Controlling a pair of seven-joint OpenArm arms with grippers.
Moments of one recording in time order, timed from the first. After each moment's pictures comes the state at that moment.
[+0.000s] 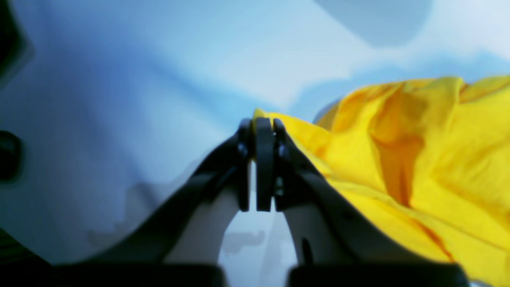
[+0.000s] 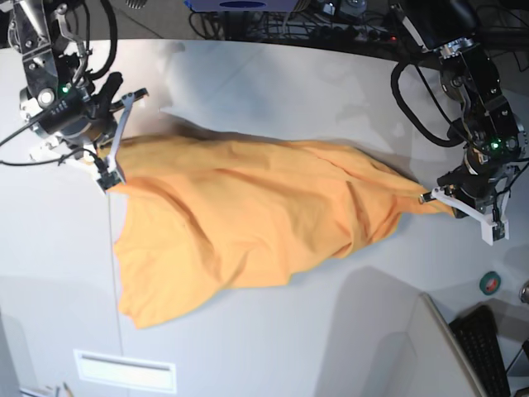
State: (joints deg) left arm 2.9 -7.0 -29.8 99.4 -6.7 -11.9 51.1; right arm -15.7 18.3 -10.0 114.9 1.5 9.3 -75.0
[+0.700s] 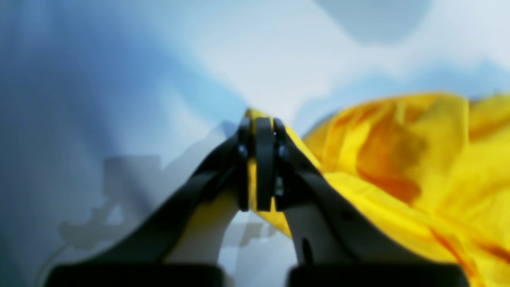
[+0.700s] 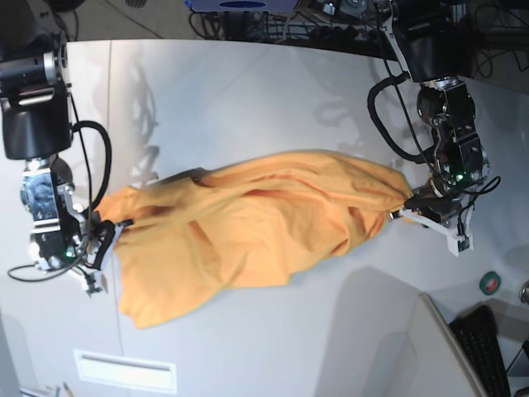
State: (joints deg) left arm -4.0 -6.9 -22.8 80.3 -6.9 -4.5 41.4; right arm 23.2 13.2 -7.9 59.5 1.2 10.8 -63.3
